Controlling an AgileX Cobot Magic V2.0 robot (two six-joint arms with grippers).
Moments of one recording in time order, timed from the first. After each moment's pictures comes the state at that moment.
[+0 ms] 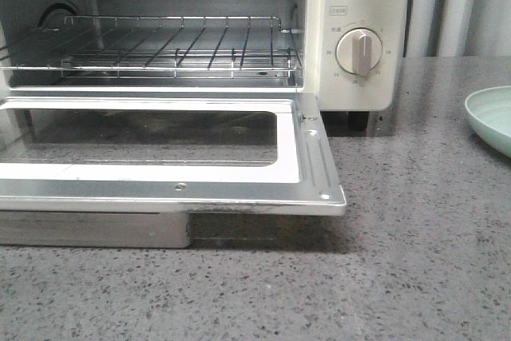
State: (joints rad) left arm -0.38 0.31 -0.73 -0.65 0.43 0.59; right arm 0.04 0.89 -1.21 -0.10 1.27 -0.02
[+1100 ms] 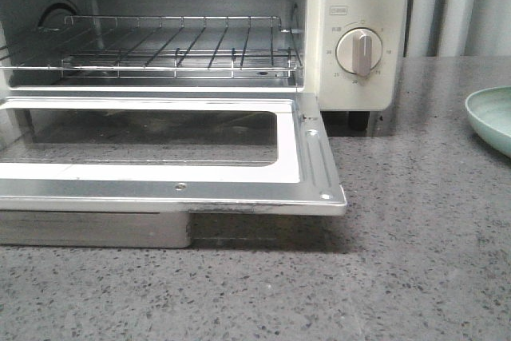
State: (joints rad) left arm -0.38 0.31 -0.73 -0.65 0.42 0.59; right arm 0.04 1.45 -1.15 -0.09 1.15 -0.01
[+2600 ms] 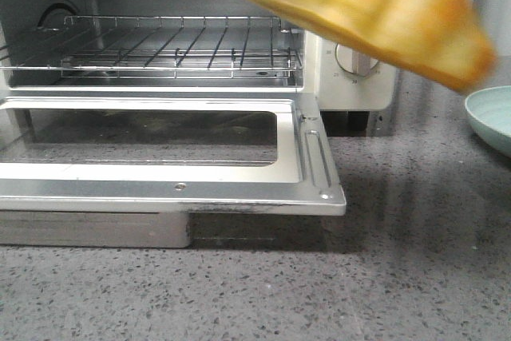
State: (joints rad) left arm 0.05 0.31 -0.73 -0.36 0.45 0.36; right arm 0.80 1.26 -1.34 0.07 1.18 -0.11
